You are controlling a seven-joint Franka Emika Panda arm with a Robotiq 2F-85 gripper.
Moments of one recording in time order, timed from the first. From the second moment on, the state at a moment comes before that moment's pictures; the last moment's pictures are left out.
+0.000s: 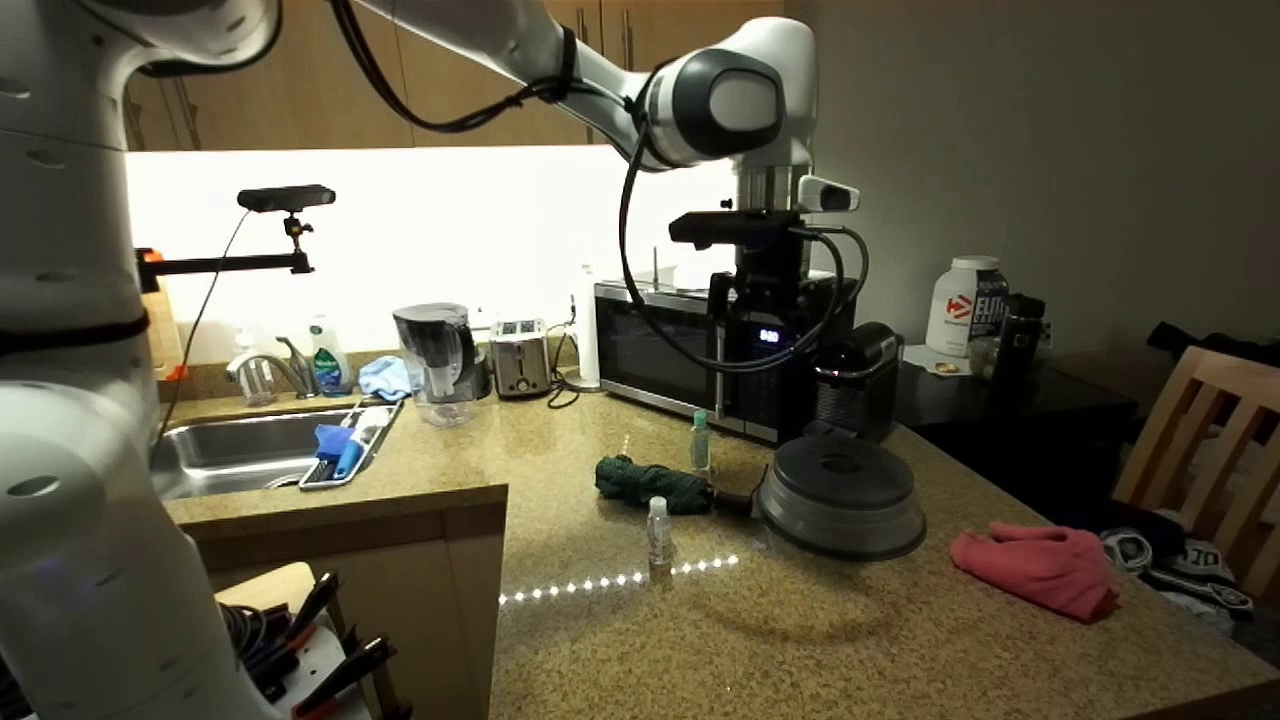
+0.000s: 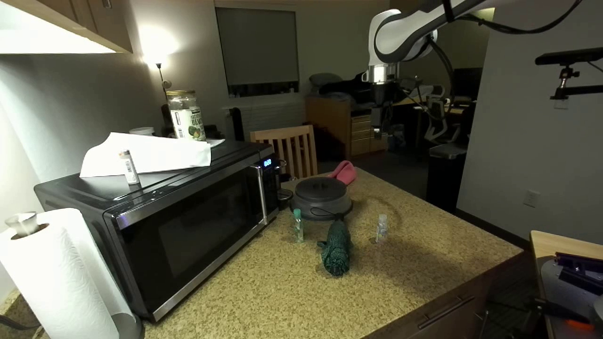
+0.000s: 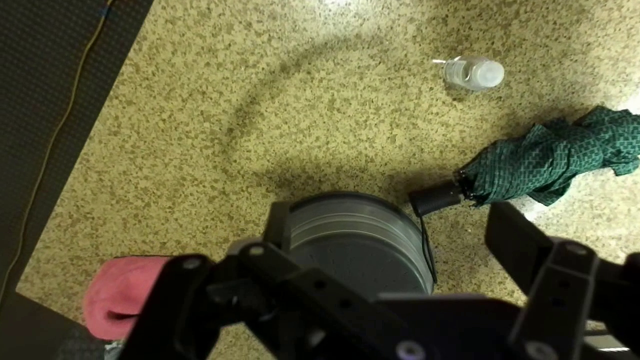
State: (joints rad) arm -0.10 0.19 -0.18 -1.79 -0.02 1.96 -0.31
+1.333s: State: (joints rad) arm -0.12 0.31 -0.09 -1.63 -0.05 1.94 -0.38
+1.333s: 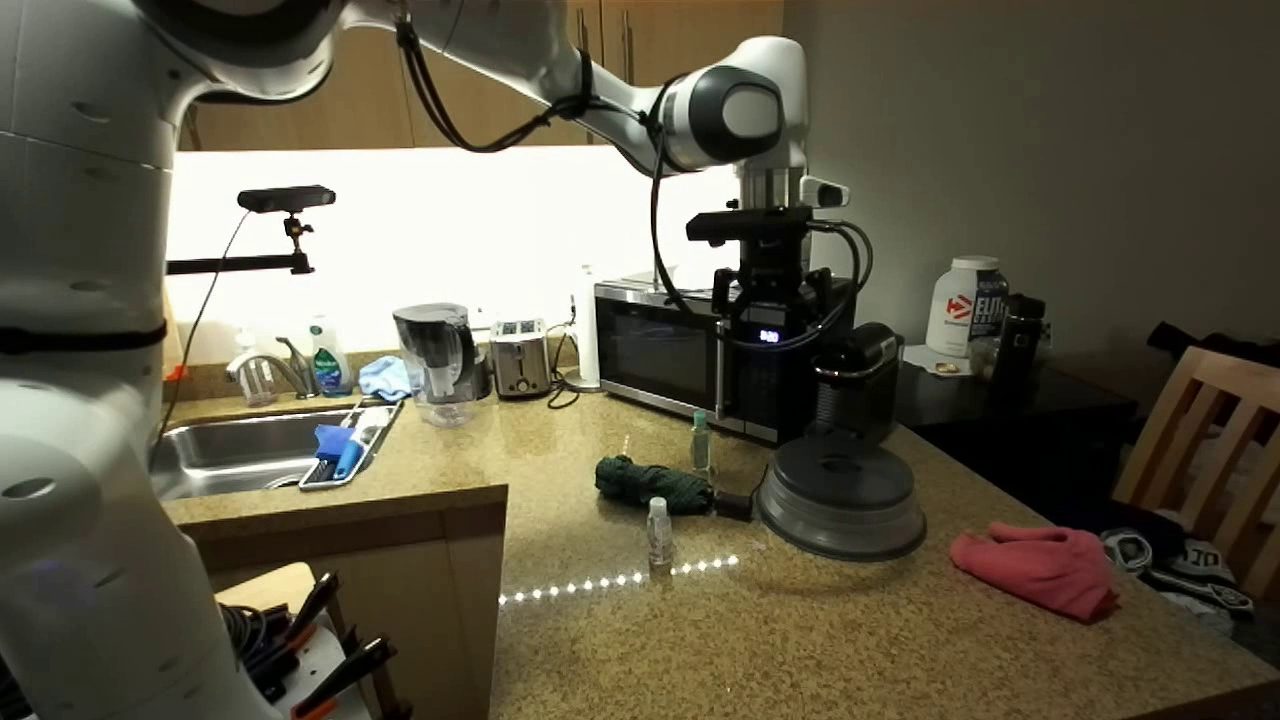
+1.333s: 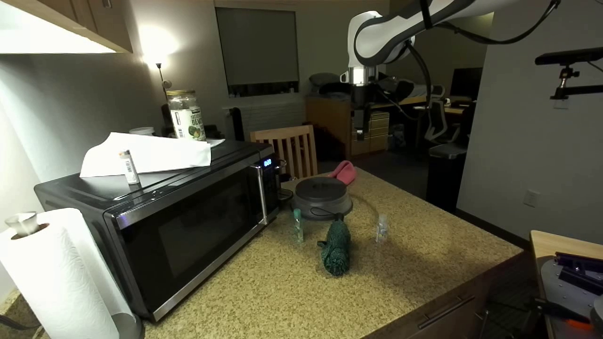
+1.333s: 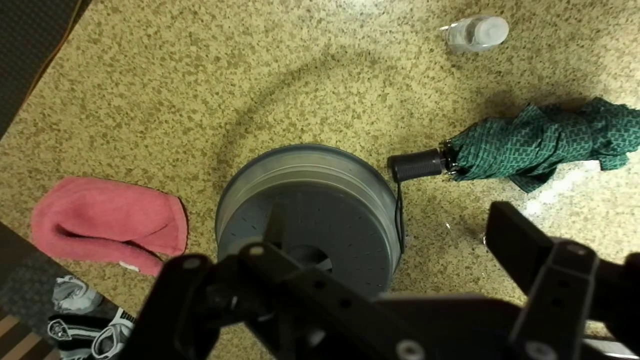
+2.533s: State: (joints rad) arm -0.09 0.63 0.00 -1.24 -0.05 1.95 -0.39
